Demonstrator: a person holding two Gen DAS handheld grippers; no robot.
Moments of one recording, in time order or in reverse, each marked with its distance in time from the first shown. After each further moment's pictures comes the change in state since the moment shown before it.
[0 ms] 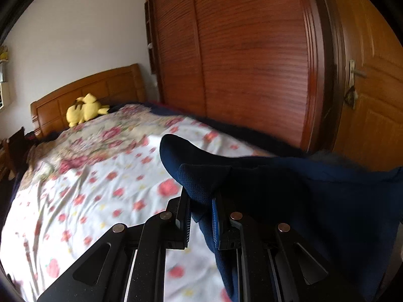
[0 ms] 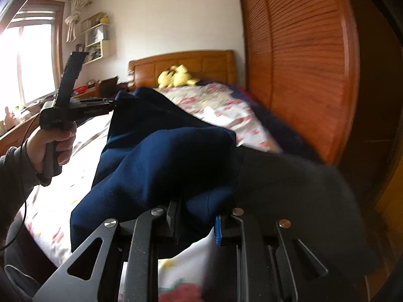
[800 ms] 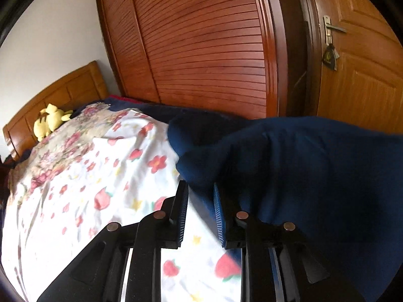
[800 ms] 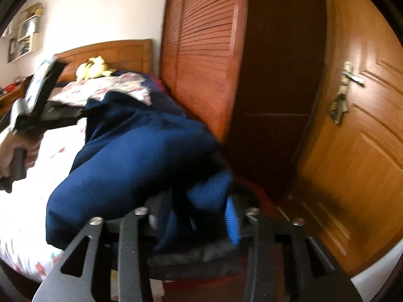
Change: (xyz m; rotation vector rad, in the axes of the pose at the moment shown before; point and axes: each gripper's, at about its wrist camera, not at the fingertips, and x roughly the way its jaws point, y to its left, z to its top) left arm 0.094 -0.041 -0.034 0.170 0.128 -0.079; right arm -0.060 -0.099 -0.037 0.078 0.088 -0.471
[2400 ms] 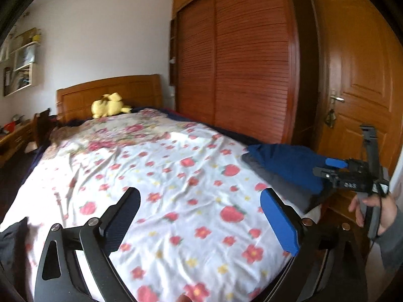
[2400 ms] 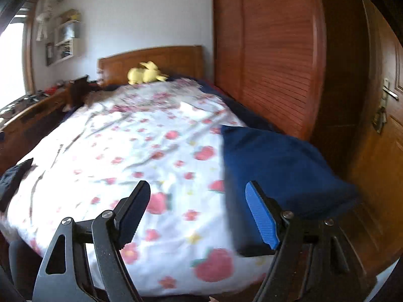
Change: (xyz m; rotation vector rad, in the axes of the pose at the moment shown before) left arm -0.414 0.108 -0.234 -0.272 -0.209 0.107; right arm -0.081 0.205 0.010 -0.020 -0.015 0.296
